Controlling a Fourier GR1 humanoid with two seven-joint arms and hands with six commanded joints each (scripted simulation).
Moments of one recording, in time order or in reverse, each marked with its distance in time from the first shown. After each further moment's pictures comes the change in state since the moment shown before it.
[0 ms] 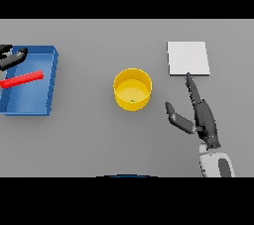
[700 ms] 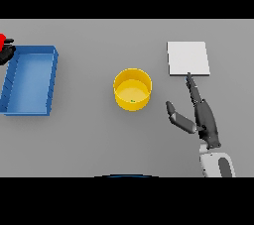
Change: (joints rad) left arm -0.100 -0.059 0.047 0.157 -0.083 0.241 -0.101; right arm -0.005 -0.004 -0.008 0.012 -0.007 0.003 0.000
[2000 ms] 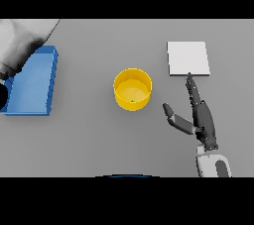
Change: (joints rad) left arm -1.084 -0.139 -0.758 0.497 -0.896 -0.435 -0.545; right arm 0.022 0.048 0.006 -0.027 -0.007 -0.020 0.012
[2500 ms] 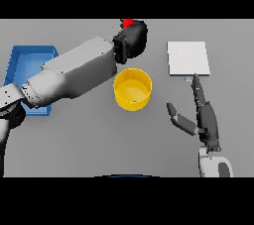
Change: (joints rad) left arm 0.244 -0.127 -0.426 -0.333 -0.244 0.010 -0.122; right arm 0.024 0.002 -0.014 -0.027 0.010 -0.029 0.024
